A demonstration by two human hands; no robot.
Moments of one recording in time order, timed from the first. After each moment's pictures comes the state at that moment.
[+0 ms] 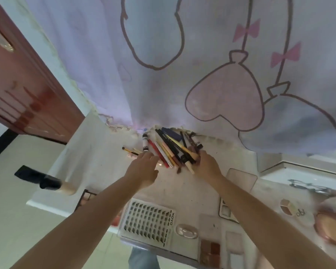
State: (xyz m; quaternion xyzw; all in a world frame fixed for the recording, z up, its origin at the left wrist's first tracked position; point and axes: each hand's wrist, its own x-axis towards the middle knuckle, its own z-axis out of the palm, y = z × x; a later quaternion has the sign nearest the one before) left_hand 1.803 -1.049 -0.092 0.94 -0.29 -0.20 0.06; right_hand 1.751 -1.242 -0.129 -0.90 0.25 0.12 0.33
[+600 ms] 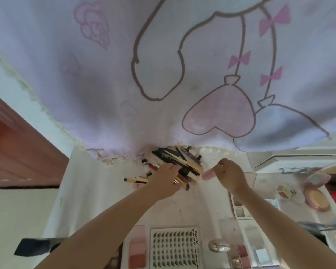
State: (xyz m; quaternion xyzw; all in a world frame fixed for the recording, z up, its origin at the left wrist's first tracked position) left_hand 1.853 -1.059 -0.071 0.83 -0.48 -0.25 0.13; right_hand 1.735 -1.226 -0.066 -0.89 0.39 0.00 0.25
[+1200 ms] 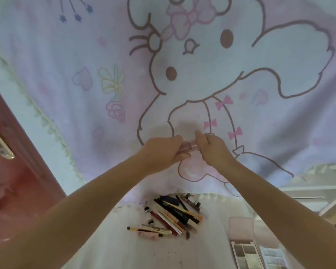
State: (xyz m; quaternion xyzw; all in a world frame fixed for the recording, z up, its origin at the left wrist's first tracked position) left_hand 1.879 -1.074 0.145 0.80 -0.59 0.10 0.10; right_hand 1.784 -1.197 0.140 -0.86 0.20 -0.24 0.41
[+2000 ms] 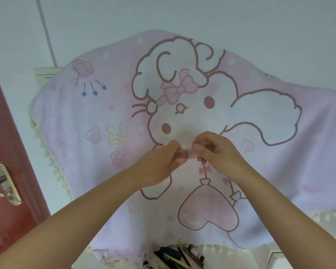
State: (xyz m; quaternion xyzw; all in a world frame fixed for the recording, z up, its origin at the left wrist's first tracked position) left_hand 1.865 -1.074 0.242 0.79 -0.57 0.09 0.20; right_hand 1.758 -1.211 0.247 -0.85 0.00 -0.31 0.41
